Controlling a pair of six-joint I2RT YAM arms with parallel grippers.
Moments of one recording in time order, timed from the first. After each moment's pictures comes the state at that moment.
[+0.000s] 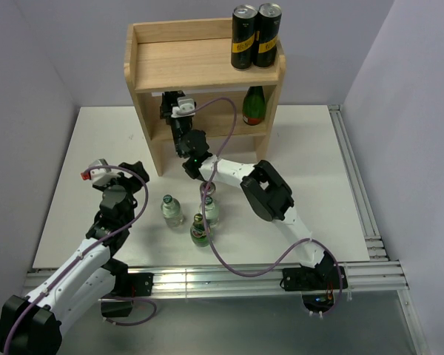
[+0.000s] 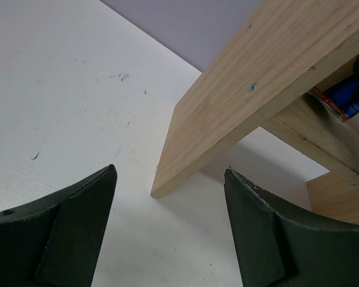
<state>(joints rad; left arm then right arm) -0.39 0.75 0.33 0.35 -0.61 -0.59 0.86 2.39 1.88 1.14 0.56 -0.27</state>
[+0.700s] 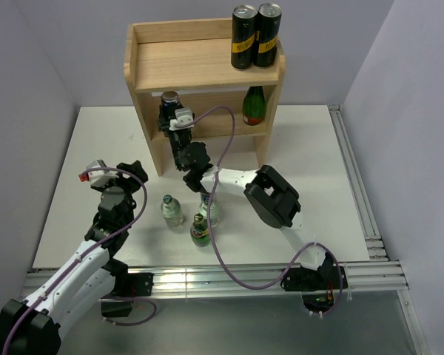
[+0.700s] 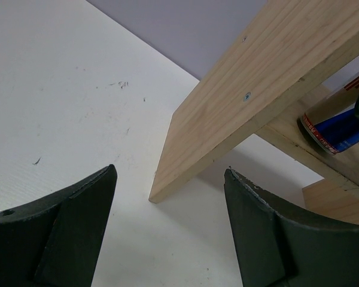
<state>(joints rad) -0.40 0.72 0.33 0.35 -0.63 -0.59 0.94 2.26 1.66 1.21 0.60 -0.30</state>
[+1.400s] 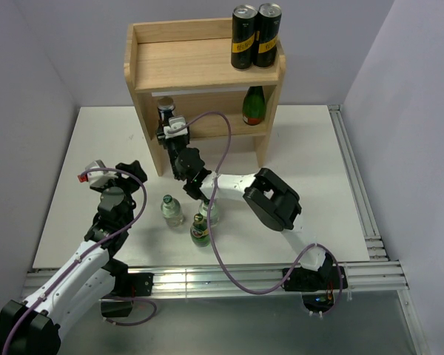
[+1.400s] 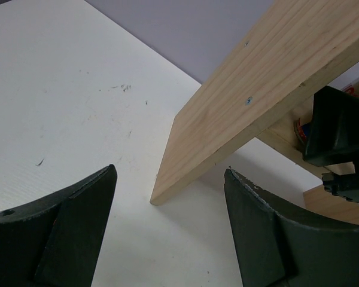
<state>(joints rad) -0.40 0.71 0.33 0.35 -0.65 -0.59 0.97 2.23 1.58 1.08 0.68 -0.27</state>
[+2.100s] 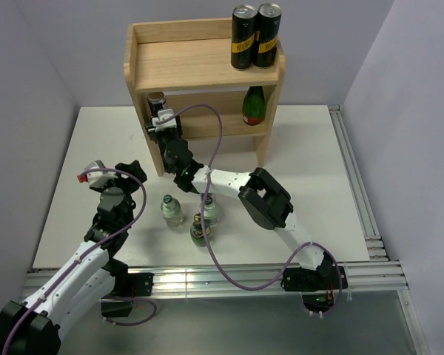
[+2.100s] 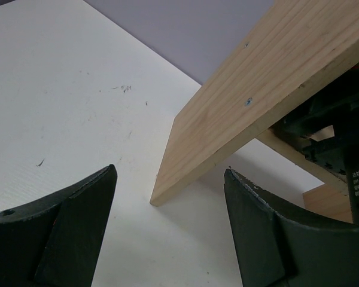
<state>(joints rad) -0.40 0.71 0.33 0.35 -0.65 -0.59 0.97 2.32 1.79 0.90 0.68 -0.24</state>
